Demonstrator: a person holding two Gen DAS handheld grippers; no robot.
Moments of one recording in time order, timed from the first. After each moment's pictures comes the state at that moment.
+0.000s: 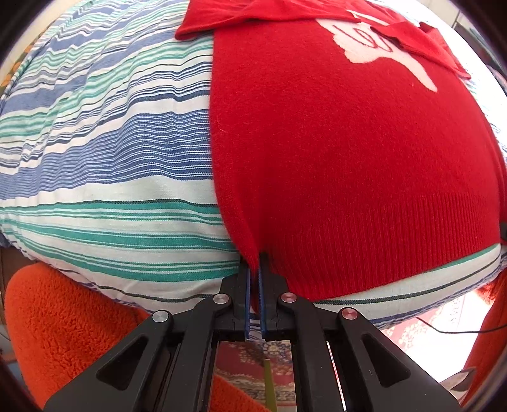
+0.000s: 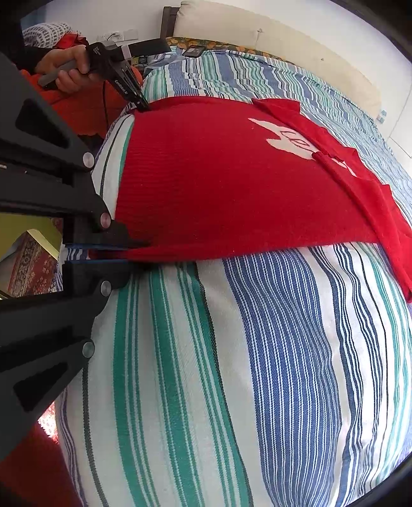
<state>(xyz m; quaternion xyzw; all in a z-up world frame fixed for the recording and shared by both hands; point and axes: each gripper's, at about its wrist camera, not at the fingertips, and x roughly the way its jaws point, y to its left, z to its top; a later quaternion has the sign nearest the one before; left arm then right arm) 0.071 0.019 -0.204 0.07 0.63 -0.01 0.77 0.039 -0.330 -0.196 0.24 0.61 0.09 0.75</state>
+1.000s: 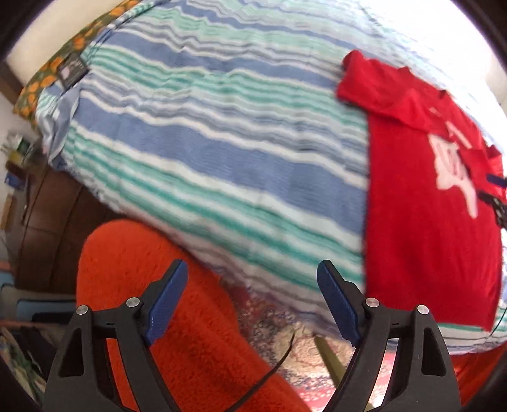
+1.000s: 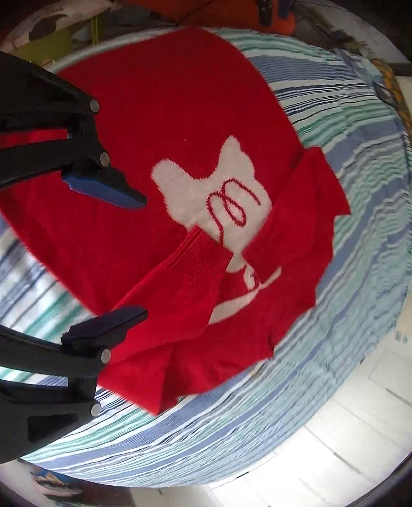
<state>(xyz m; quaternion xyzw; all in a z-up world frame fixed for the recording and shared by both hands) 0.058 0.120 -0.129 -0.05 0.59 0.17 0.78 0.227 -0.160 -0.131 -0.33 0.48 0.25 0.78</state>
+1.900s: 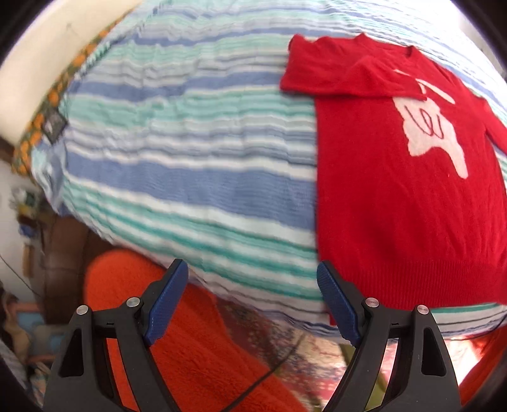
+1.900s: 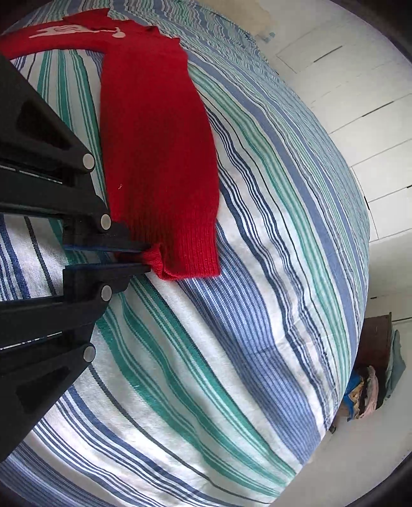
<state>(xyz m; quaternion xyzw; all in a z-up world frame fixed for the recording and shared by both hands) 0.074 0.049 -0.109 0.07 0.59 0.13 0.79 0.147 -0.603 -0.165 0.22 0.41 -0.19 0.86</state>
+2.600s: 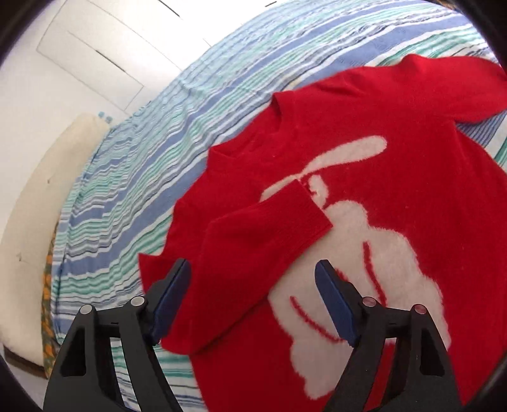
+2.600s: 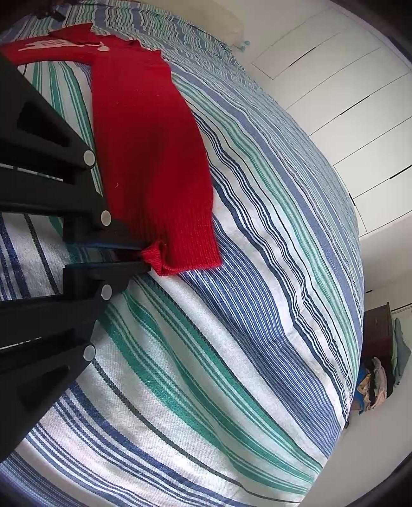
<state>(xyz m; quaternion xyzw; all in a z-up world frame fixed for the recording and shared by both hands) 0.254 -0.146 -0.163 0.34 0.42 -0.03 0.84 0.127 -0.606 -0.173 0.25 0.39 -0.18 0.87</state>
